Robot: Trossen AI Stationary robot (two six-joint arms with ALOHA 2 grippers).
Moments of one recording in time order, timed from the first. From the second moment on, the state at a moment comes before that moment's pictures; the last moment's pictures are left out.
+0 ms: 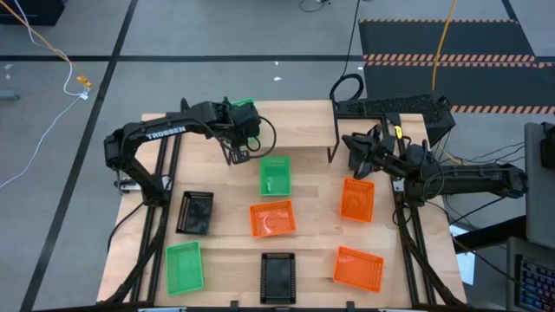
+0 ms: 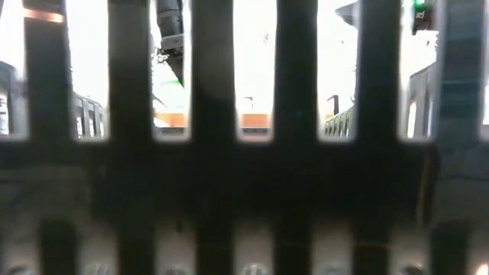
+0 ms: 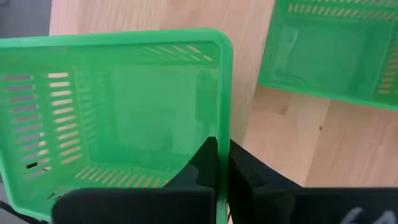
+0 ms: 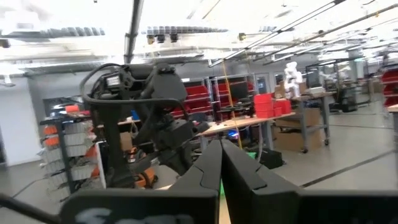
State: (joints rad) left arm 0.35 1.62 1.54 -1.13 -0.21 0.21; right arm -0.14 0.66 0.31 0.67 0.26 0.09
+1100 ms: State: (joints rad) left arm -0.03 1.55 1.45 -0.78 -0.07 0.28; right arm -0.14 0.66 0.31 0.70 0.21 0.13
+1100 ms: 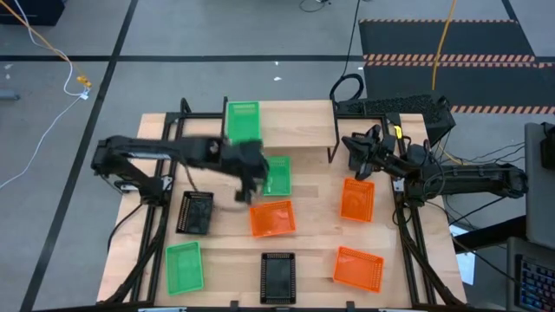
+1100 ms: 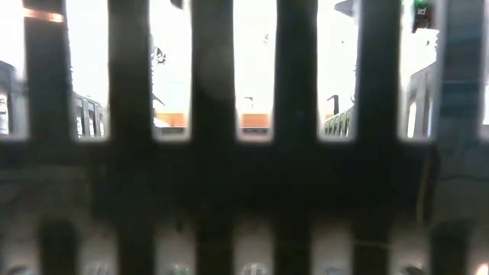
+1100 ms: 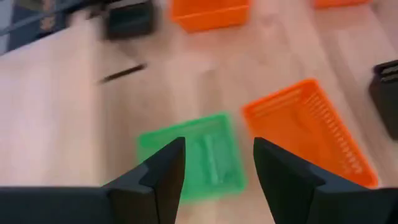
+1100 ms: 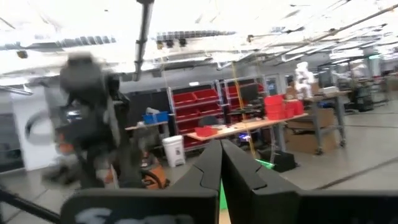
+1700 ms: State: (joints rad) left arm -0.06 1.77 1.16 -0.45 -0.20 0.15; right arm -0.14 0.66 0.31 0.72 0.12 0.19
